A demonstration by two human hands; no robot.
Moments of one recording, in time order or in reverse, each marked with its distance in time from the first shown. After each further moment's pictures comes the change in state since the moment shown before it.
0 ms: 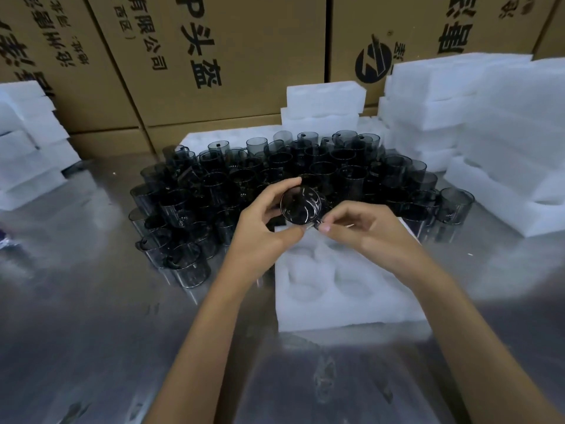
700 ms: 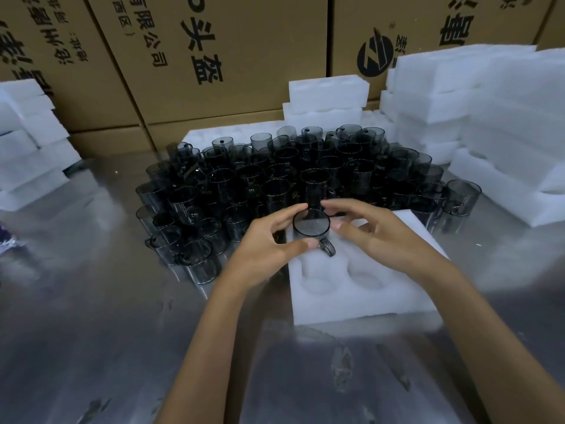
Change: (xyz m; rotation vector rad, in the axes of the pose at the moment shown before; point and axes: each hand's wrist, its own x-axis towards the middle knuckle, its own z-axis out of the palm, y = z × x) left_hand -0.012 -0.013 -0.020 0.136 -0.158 -0.285; right_hand -0.004 0.007 0.004 -0.198 -0.067 0.056
